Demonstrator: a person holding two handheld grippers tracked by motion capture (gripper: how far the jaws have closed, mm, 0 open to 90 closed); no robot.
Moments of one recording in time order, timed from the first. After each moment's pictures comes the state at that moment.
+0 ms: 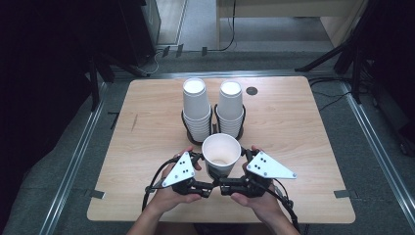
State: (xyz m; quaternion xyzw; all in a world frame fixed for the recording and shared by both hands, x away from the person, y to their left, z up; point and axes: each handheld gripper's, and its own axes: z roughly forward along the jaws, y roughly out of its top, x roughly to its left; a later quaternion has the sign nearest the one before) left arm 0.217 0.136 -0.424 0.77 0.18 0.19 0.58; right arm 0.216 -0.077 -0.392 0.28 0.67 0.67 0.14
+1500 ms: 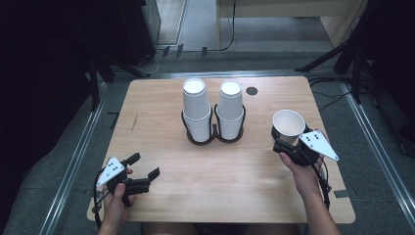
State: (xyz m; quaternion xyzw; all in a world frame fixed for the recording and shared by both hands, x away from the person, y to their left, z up) left arm 0.191 0.317 -0.465 0.67 0.46 0.25 0.53; right arm 0.310 -0.196 -0.443 0.44 0.60 0.56 0.36
